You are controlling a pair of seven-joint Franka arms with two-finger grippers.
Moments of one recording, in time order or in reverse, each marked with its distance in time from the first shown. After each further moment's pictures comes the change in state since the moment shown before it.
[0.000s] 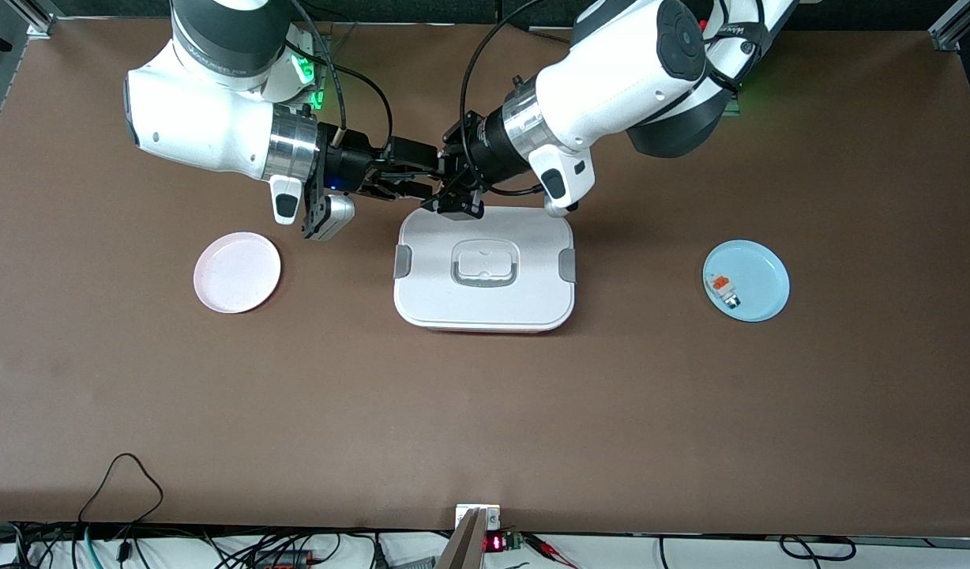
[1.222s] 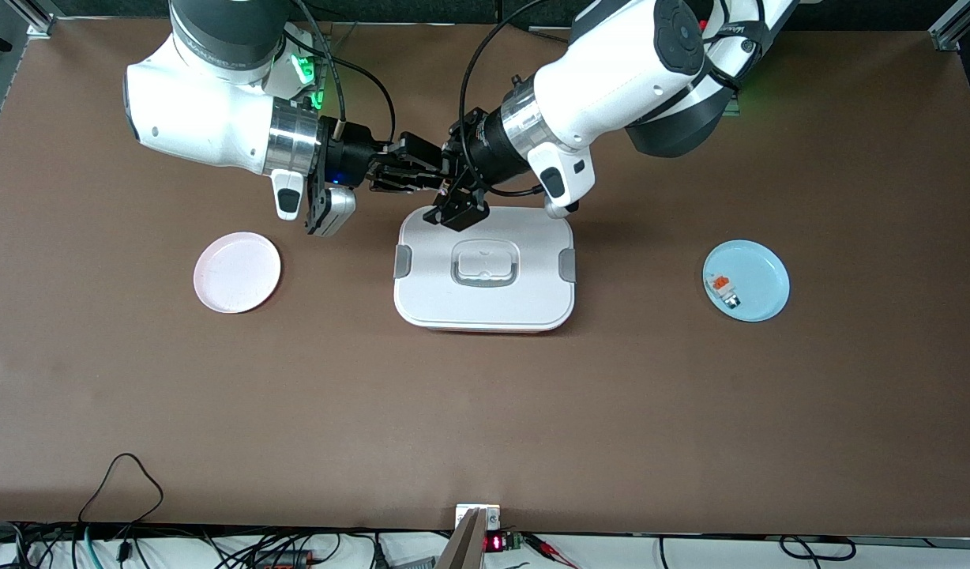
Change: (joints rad) left arm -0.004 0.003 0.001 0.009 0.032 0.004 0.017; right arm 0.004 -0.005 0.004 0.006 0.033 0.006 -0.017
